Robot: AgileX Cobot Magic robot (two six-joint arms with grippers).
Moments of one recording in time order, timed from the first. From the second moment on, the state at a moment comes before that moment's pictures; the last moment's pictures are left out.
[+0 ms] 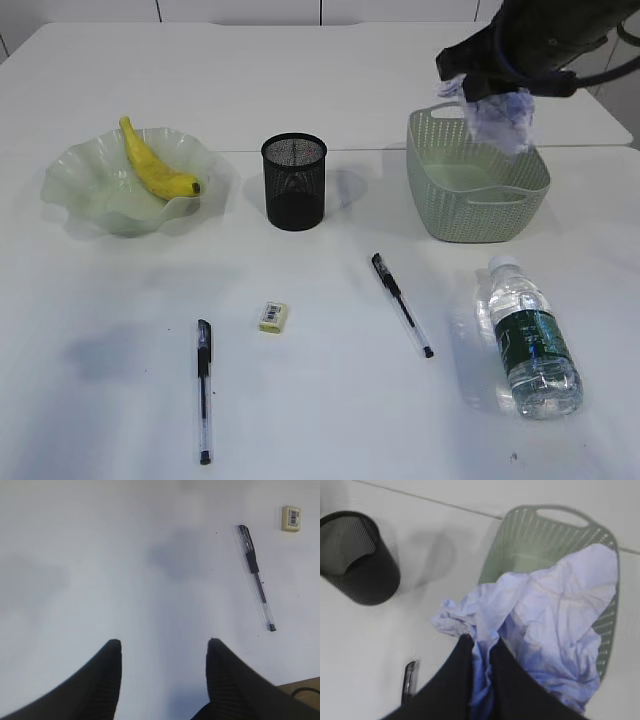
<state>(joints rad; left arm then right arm) 0.00 1.05 -0.88 -0.22 1.01 0.10 0.24 1.73 -1.51 -0.05 0.70 -0.01</state>
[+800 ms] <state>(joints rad) 0.00 1.05 -0.88 -0.21 1.01 0.10 0.17 2.08 -1.77 -0.10 0.64 0.05</state>
